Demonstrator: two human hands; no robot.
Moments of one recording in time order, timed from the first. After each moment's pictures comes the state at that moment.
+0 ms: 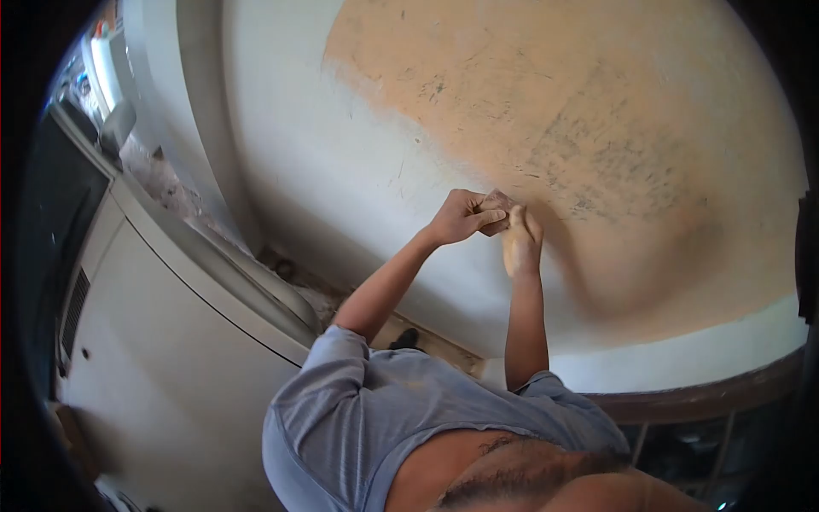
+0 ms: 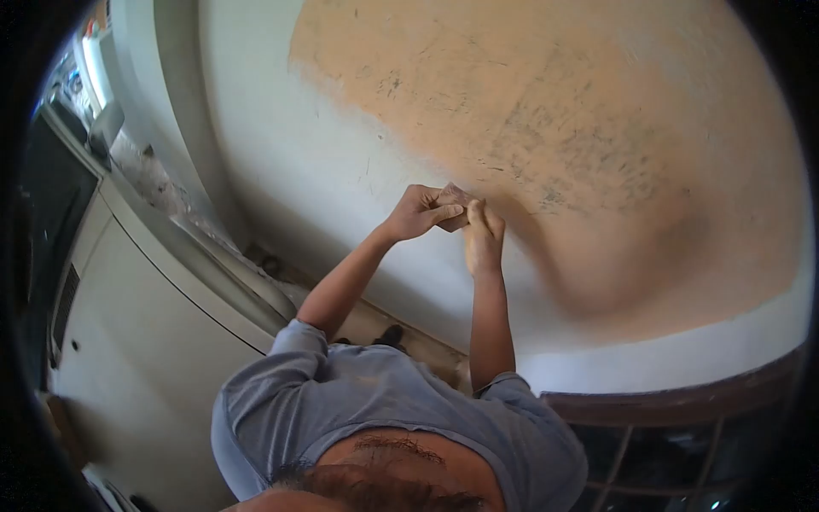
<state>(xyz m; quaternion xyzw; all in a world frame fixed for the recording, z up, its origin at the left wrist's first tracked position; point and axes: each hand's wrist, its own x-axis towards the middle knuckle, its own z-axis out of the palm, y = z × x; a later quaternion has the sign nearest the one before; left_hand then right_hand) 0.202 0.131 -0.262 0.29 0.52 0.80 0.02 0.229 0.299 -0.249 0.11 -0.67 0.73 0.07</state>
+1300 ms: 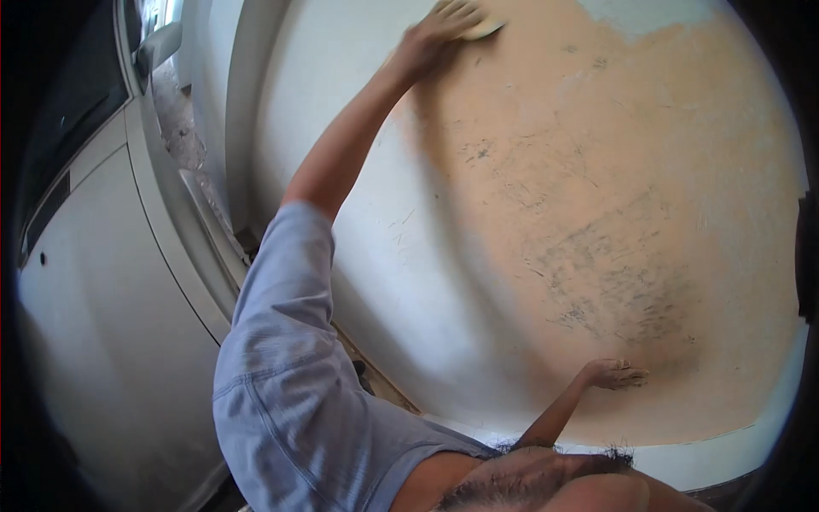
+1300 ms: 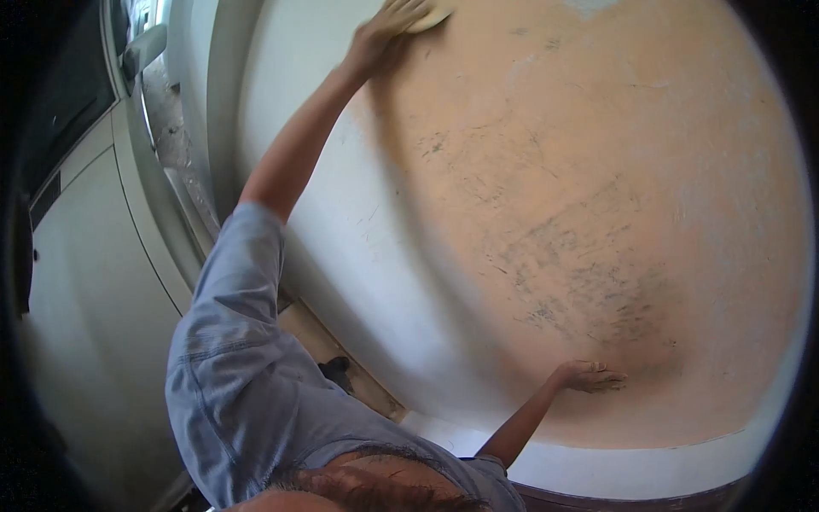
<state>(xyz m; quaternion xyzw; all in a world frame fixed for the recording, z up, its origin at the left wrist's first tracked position) 0.000 -0.095 -0.130 0.17 0.64 0.32 -0.68 0.201 0.544 -0.169 -0.16 -0.69 -0.05 0.70</state>
